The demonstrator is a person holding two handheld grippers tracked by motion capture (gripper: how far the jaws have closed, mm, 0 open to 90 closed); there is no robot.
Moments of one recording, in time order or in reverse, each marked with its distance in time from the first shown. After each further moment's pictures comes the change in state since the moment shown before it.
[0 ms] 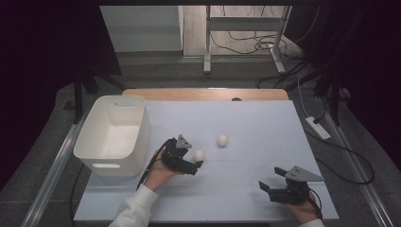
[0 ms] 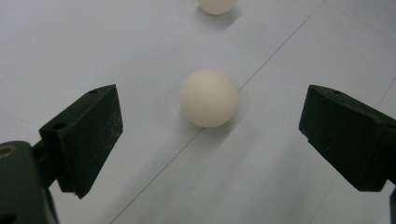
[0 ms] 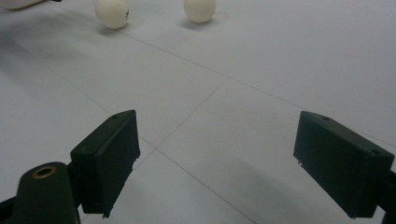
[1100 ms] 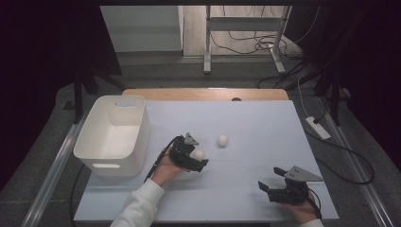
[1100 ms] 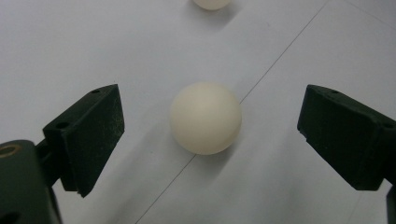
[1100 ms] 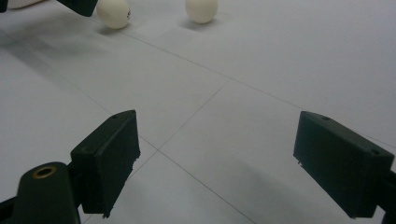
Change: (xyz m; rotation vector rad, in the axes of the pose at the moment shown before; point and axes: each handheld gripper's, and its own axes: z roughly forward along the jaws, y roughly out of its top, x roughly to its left) left arm 0.004 0.012 0.030 0.060 -0.040 0.007; right arm 0.002 0.001 0.001 0.001 -0.001 -0.006
